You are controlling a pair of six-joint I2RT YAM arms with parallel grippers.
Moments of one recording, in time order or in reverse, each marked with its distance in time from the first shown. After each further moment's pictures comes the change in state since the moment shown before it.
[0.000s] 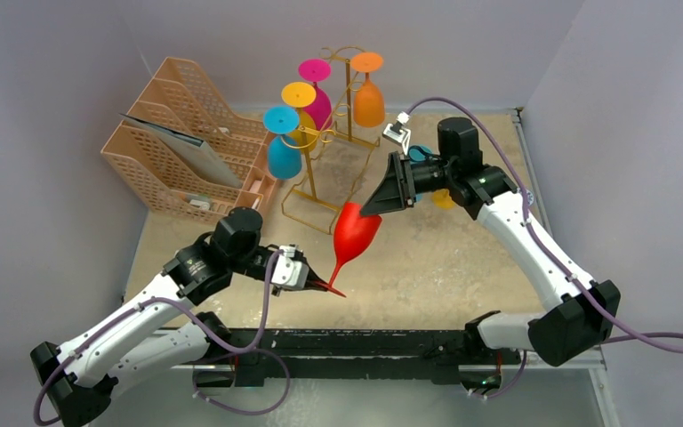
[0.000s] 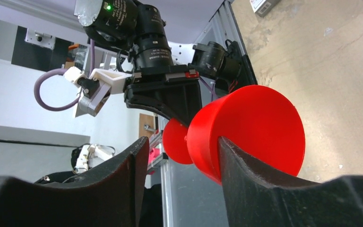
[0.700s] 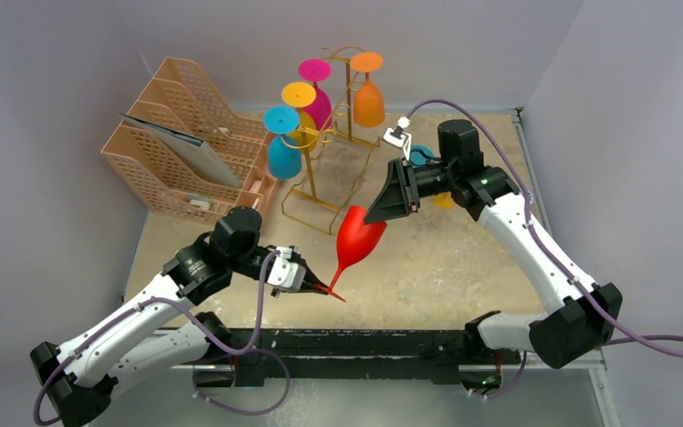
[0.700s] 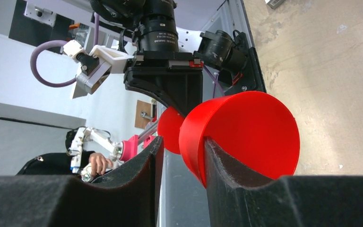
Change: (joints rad) left arm 0.000 -0.001 0.003 0.011 0.064 -0.004; right arm 0.000 -0.010 0.000 -0.072 -0.072 -0.116
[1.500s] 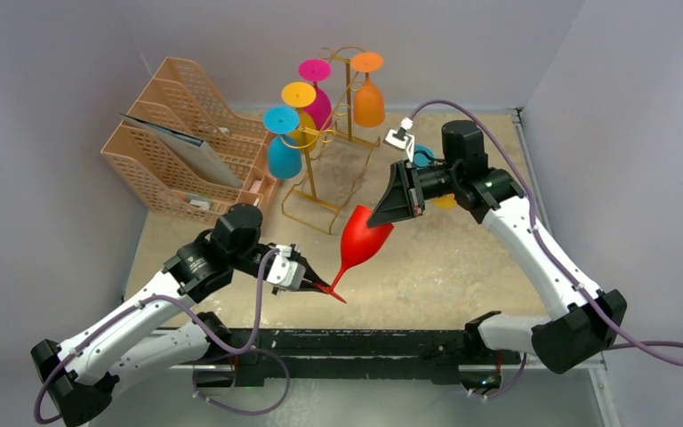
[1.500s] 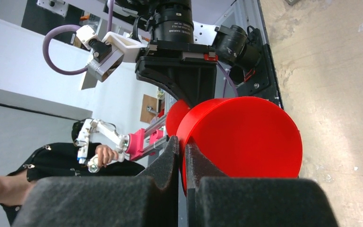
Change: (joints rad) left arm 0.000 0.021 0.023 0.014 0.035 -0.005; right arm 0.000 -0.026 0.000 -0.009 -0.046 0.004
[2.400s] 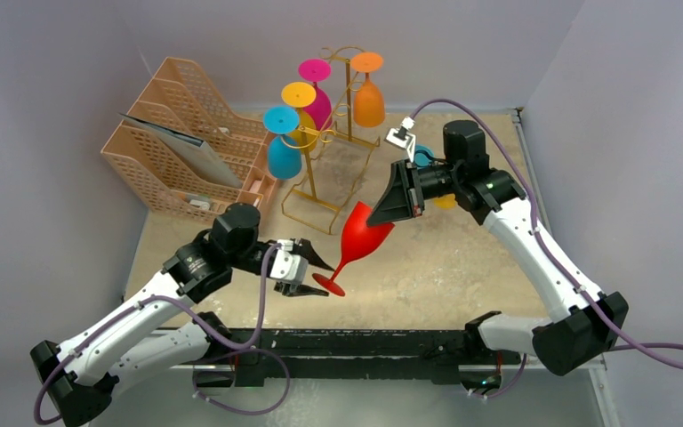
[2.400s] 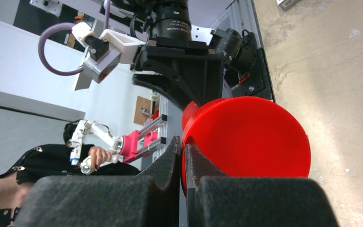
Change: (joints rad) left arm 0.000 -0.003 0.000 0.029 -0.070 -0.032; right arm 0.000 -0.014 -0.002 0.021 0.013 0.000
